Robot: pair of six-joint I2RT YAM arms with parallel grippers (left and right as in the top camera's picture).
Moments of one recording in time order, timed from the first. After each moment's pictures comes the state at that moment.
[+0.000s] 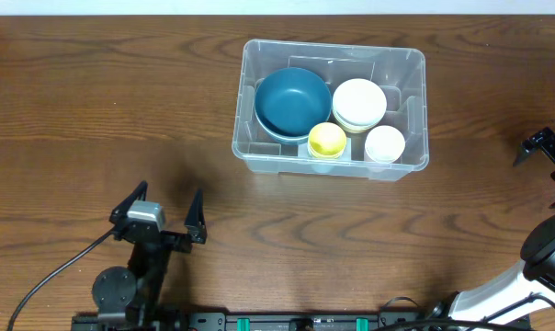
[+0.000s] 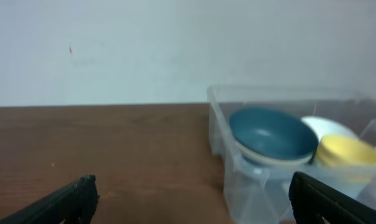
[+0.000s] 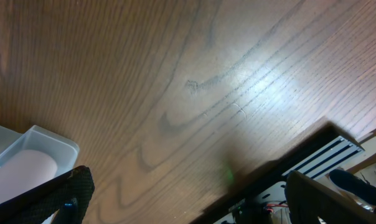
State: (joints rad) left arm 0.01 0.01 0.23 -0.27 0.22 -0.07; right arm -0.63 1.91 1.77 -1.61 -0.05 0.42
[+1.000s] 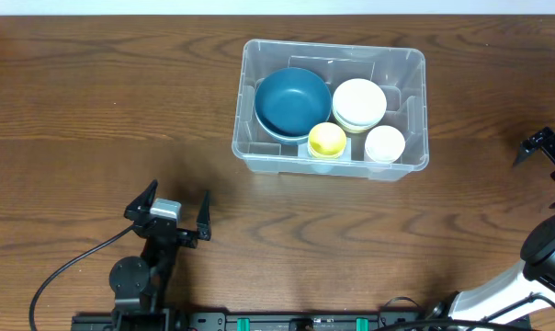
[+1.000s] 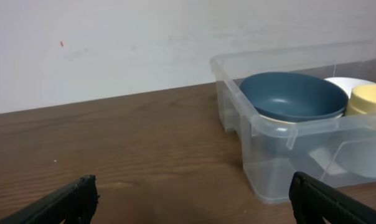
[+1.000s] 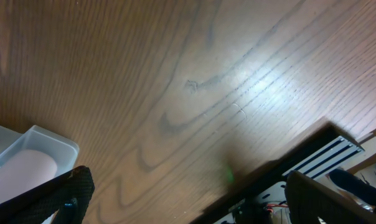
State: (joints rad) left arm 0.01 0.01 0.02 -0.08 0.23 0.07; right arm -0.63 1.91 1.77 -1.61 -0.05 0.42
